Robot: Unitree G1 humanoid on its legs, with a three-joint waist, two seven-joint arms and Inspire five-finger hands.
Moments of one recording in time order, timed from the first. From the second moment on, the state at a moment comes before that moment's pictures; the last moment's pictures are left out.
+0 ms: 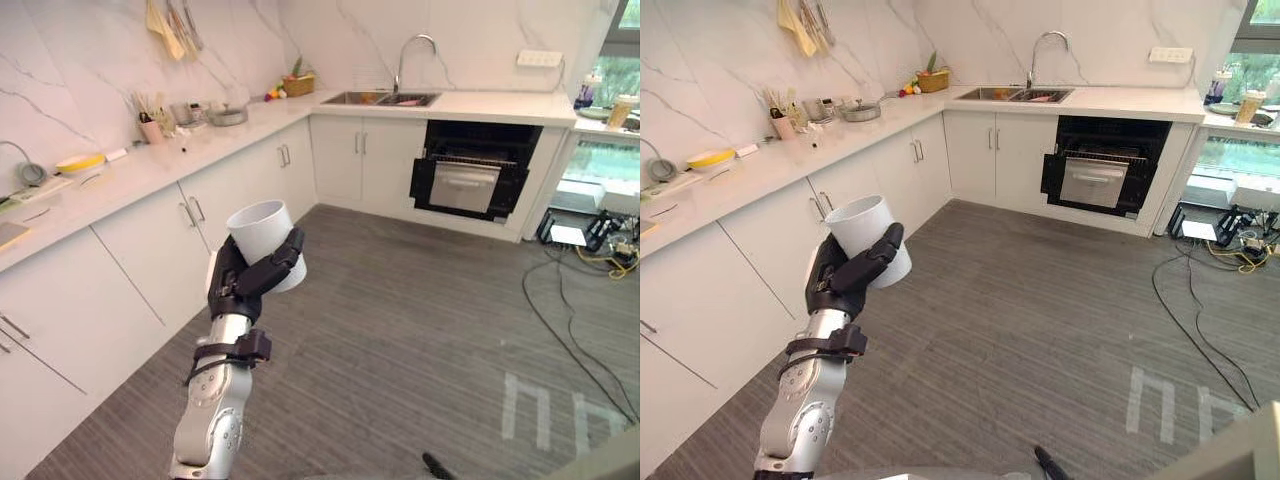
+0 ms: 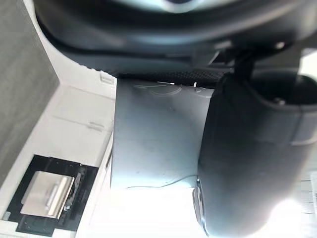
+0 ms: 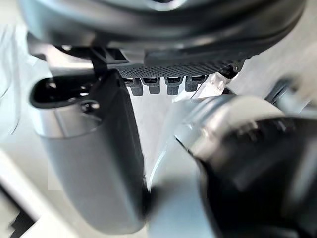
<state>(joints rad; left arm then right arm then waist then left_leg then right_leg) 0.09 0.05 -0.13 -0.28 -0.43 0.01 0.11 0.25 -0.03 -0.38 0.99 0.57 0.00 0.15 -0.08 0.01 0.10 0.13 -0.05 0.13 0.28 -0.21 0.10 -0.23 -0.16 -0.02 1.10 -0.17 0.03</state>
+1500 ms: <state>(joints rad) 0.15 0.03 -0.18 -0.40 -0.25 -0.17 0.19 0.38 0.06 -0.12 0.24 0.45 -0.18 -0.08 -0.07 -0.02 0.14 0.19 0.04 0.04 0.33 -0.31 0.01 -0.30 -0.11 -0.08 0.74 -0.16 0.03</state>
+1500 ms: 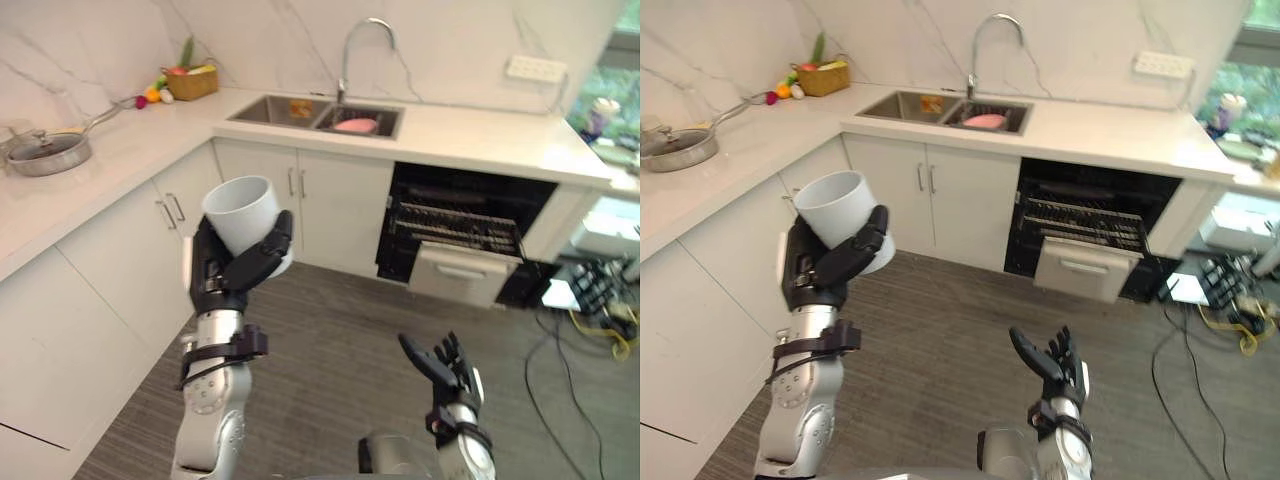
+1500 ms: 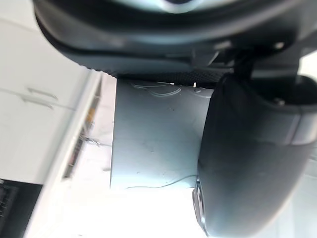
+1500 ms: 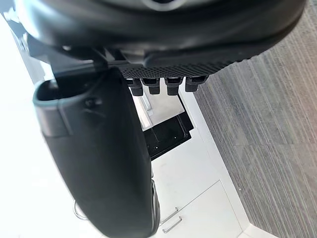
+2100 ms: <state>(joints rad) 0.16 -0.05 -0.22 -0.37 -0.30 -0.18 0.22 0.33 0.01 -0.09 0.00 0.49 -0.25 -0.06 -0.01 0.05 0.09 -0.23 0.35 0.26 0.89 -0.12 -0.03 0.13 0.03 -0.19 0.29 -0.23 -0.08</state>
